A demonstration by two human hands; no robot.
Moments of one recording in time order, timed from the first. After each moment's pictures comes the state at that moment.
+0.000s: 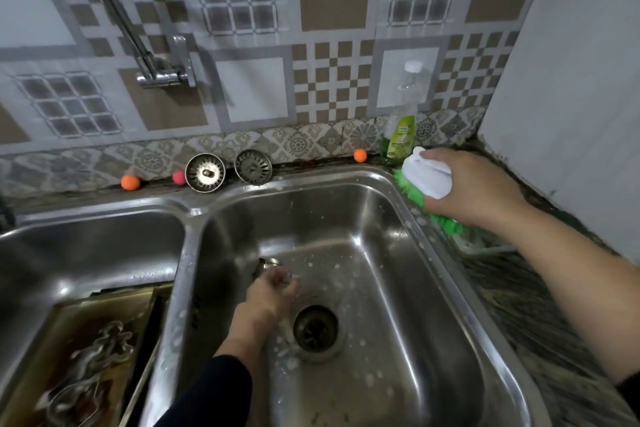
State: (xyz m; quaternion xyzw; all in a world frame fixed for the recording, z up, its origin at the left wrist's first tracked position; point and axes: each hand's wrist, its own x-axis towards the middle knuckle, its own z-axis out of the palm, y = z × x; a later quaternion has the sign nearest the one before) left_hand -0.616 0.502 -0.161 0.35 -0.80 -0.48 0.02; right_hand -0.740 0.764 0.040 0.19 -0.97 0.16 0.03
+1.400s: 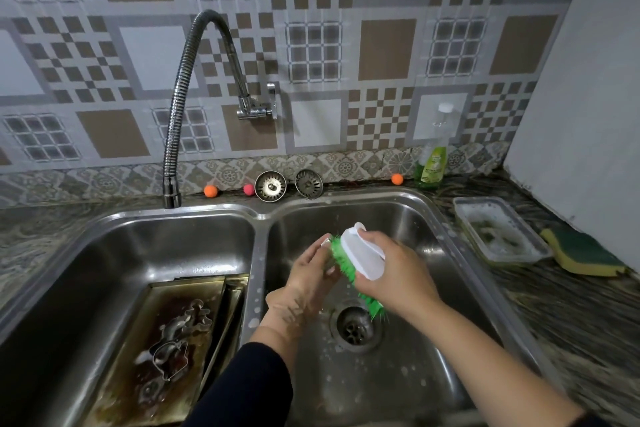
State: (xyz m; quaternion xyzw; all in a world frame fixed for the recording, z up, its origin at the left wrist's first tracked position) left_hand -0.562 0.517 -0.059 0.20 -0.41 -0.88 0.09; right_hand -0.589 0.666 -0.013 0.25 -0.91 0.32 0.00
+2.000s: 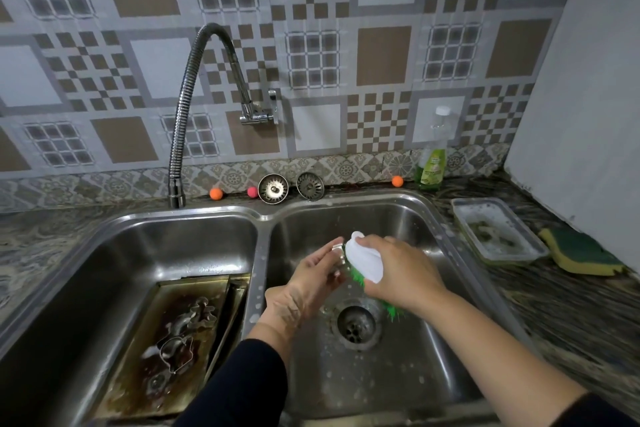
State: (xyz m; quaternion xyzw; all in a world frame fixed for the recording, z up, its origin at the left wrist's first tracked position) left_hand -0.556 0.526 -0.053 0.18 -0.47 -0.86 0.06; right_hand -0.591 0.679 0.006 0.31 -0.94 0.16 0.00
